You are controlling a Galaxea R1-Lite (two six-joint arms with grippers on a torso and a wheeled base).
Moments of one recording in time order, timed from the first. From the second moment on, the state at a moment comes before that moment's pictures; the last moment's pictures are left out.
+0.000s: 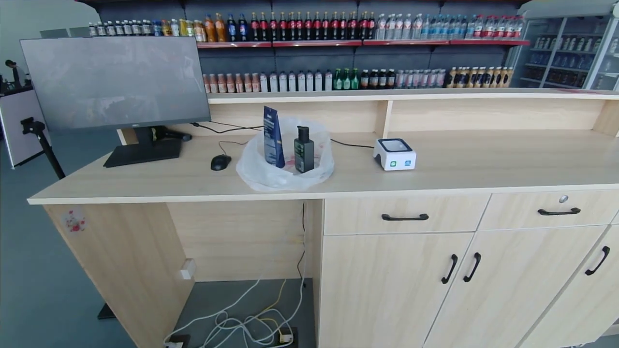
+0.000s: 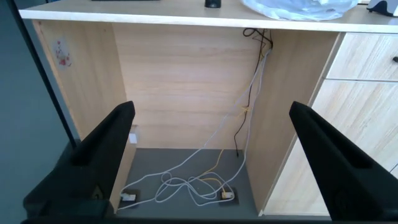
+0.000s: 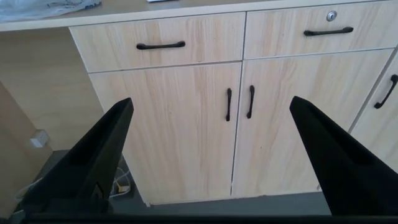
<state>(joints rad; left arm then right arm) 0.00 0.00 0.00 0.01 -0.01 0.03 0.00 0.00 0.00 0.00 -0.06 0.03</state>
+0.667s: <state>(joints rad) 0.00 0.00 0.00 0.01 0.00 0.01 0.00 0.00 0.00 0.00 -0.06 0.03</state>
